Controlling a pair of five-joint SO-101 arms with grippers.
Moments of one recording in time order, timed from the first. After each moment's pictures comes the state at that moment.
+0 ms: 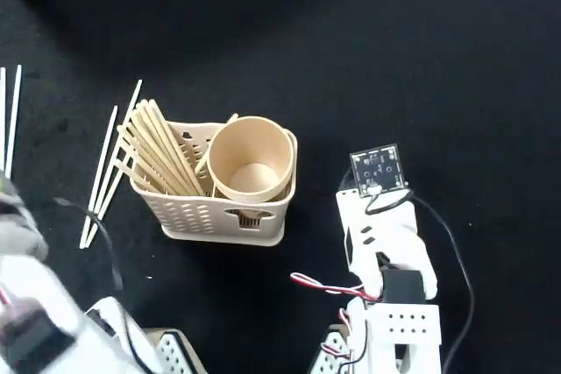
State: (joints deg) left arm -50.4 -81.9 46.2 53.1 5.7; right arm 1.2 -87.6 92.2 36.8 16.9
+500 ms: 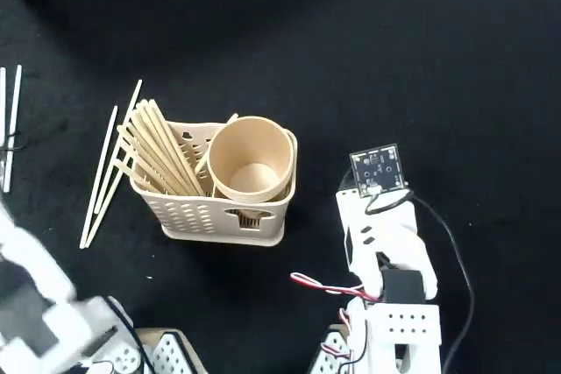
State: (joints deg) left arm -50.8 -10.9 21.2 51.0 -12.7; right arm 1.2 -87.6 92.2 36.8 16.9
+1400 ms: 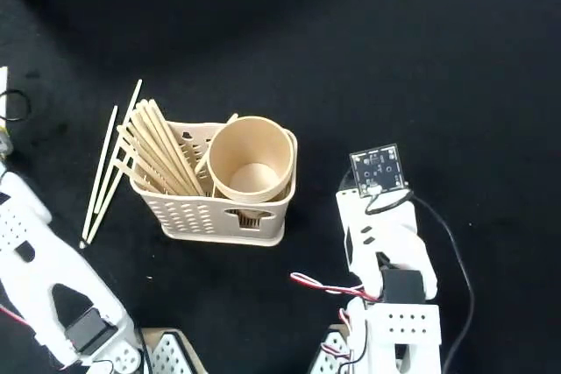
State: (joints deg) left arm -49.0 73.0 -83.2 88.7 -14.9; right arm 1.2 -87.6 92.2 36.8 16.9
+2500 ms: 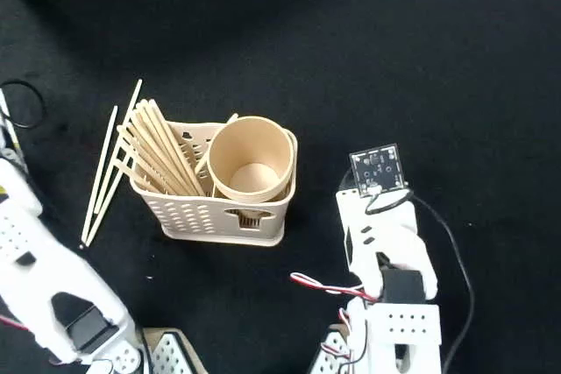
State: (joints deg) left arm -46.5 43.0 -42.8 100.4 -11.2; right arm 1.2 -87.6 92.2 36.8 16.9
